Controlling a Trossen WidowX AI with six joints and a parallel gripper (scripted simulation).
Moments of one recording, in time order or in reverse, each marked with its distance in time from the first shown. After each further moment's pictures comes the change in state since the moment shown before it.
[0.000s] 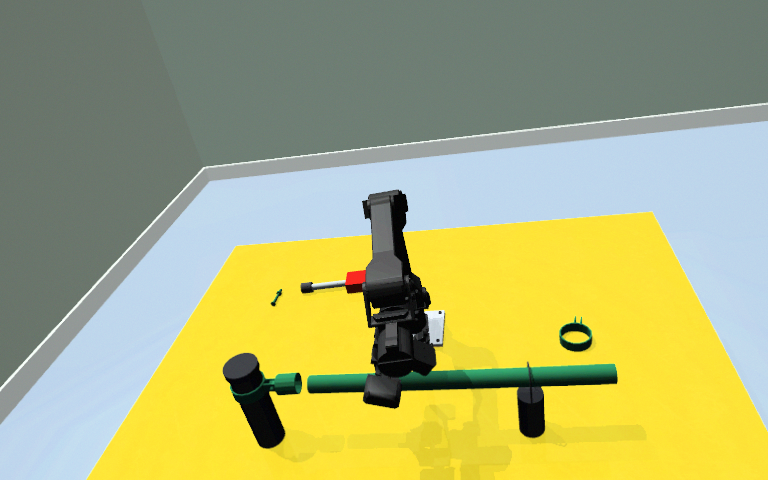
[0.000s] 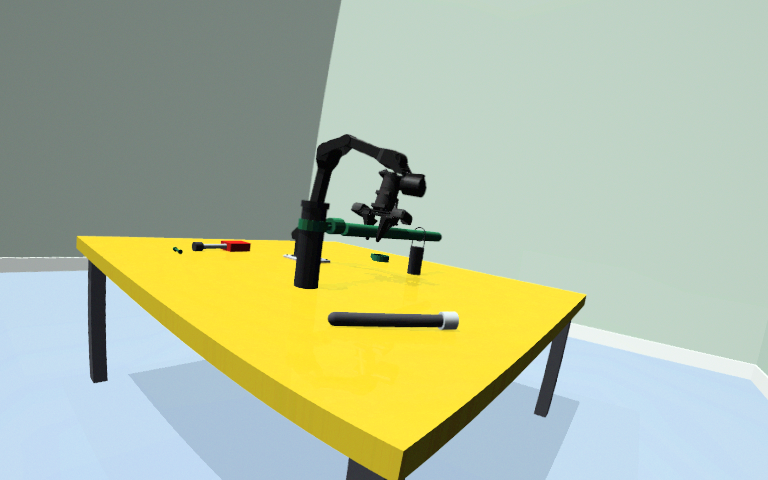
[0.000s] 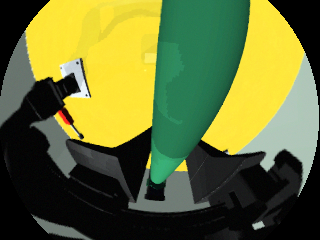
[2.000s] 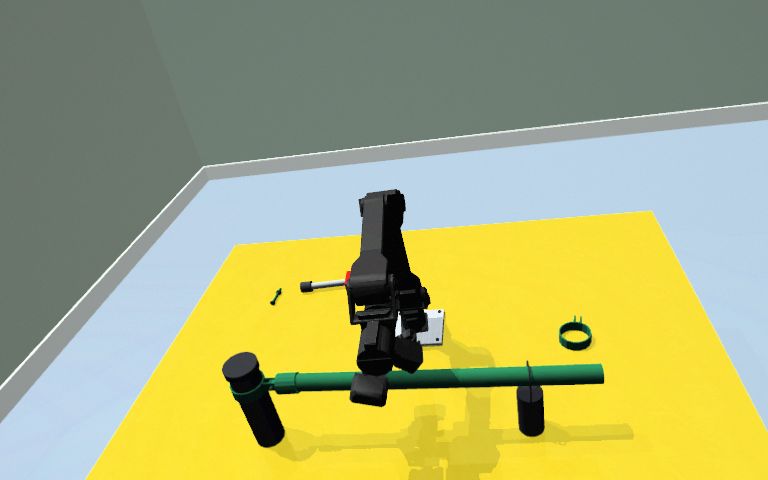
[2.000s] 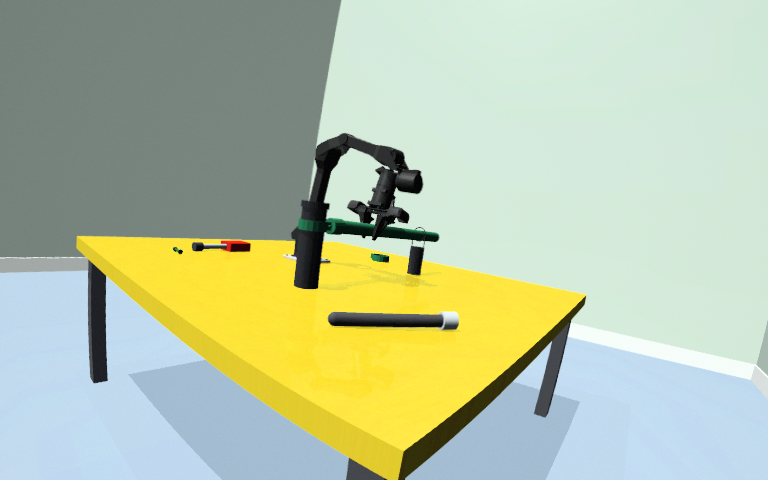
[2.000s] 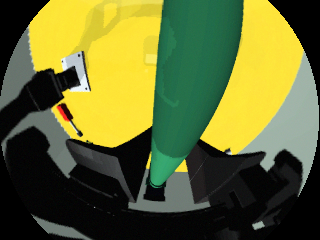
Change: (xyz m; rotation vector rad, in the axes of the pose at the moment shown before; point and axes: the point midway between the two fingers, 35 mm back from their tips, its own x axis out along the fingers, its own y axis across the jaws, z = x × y) arm 0.002 -0.001 -0.021 -0.007 -0.016 0.008
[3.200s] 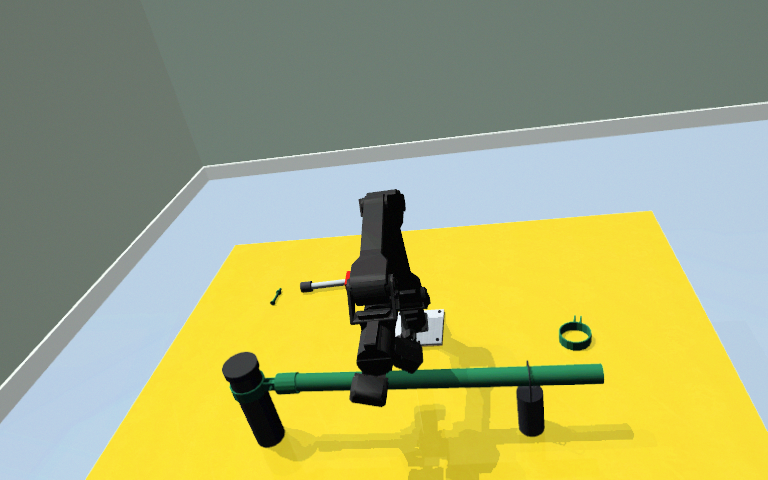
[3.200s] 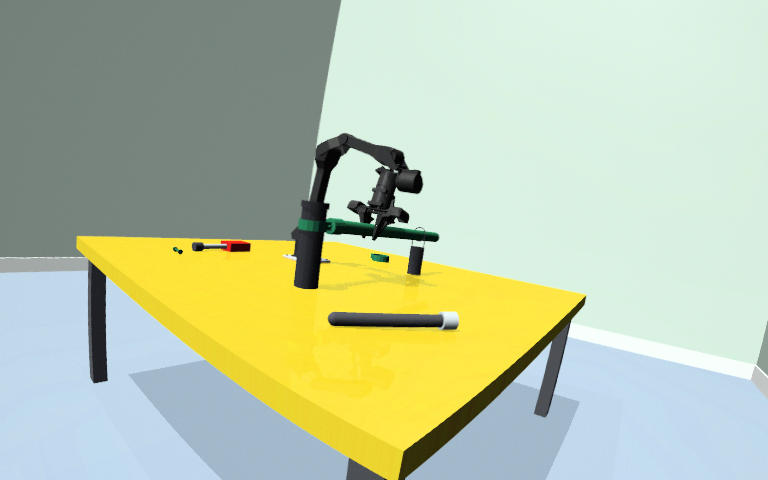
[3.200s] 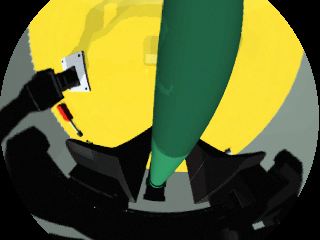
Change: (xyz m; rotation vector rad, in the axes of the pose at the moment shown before) arm 0.000 0.000 0.000 0.000 0.000 0.000
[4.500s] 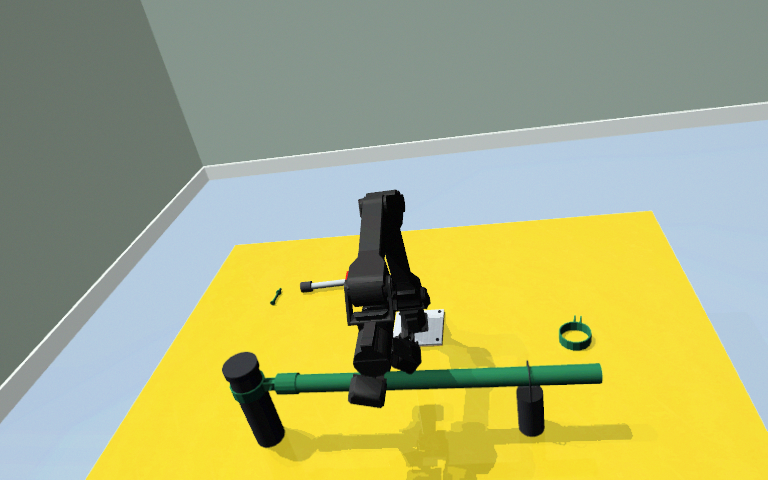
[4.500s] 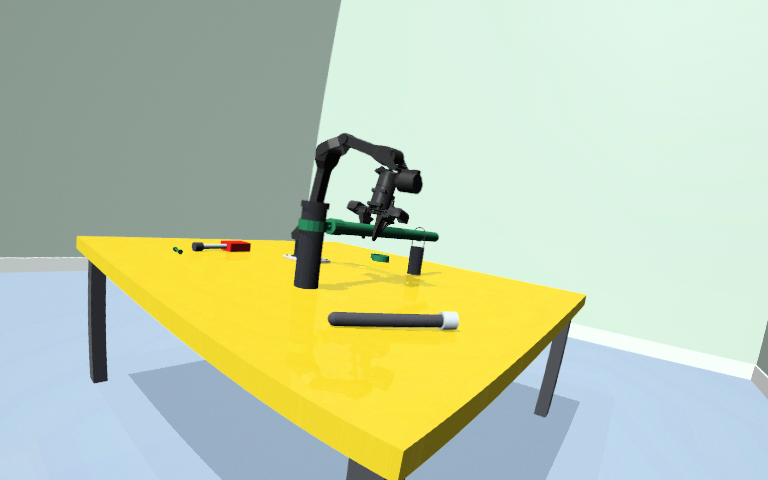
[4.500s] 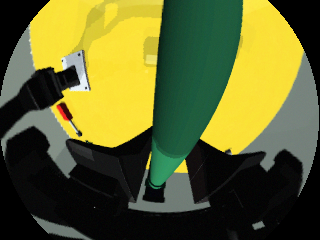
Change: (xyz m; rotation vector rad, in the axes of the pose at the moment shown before) arm 0.002 -0.001 -0.002 -0.004 -0.008 0.002
